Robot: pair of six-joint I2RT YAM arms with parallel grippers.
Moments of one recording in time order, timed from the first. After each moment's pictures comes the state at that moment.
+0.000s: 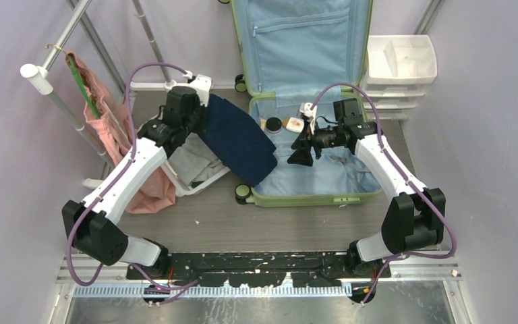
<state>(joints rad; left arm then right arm) -0.43 1.40 1.36 -0.48 -0.24 0.03 0.19 1.46 1.19 -0.63 -1.02 -0.60</state>
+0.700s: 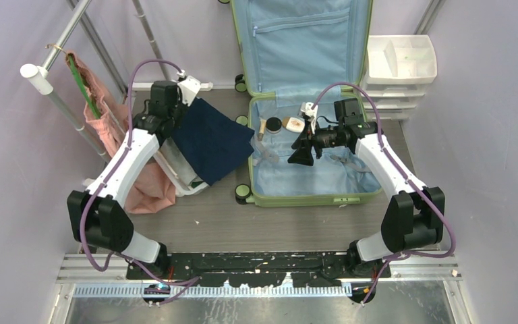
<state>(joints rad) -0.24 1.47 1.36 -0.46 -0.27 0.47 0.18 1.46 1.19 -0.63 -1.04 -0.60</state>
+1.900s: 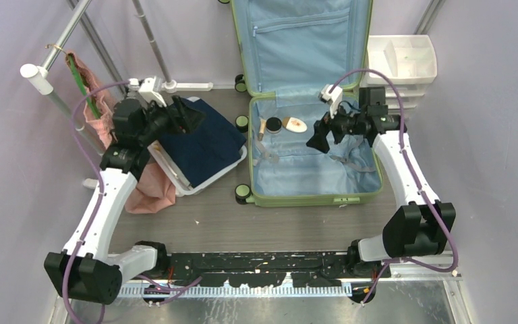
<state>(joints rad) -0.13 1.11 1.14 -0.20 0.38 -0.33 0.07 1.40 1.29 -0.69 -0.79 -0.60</state>
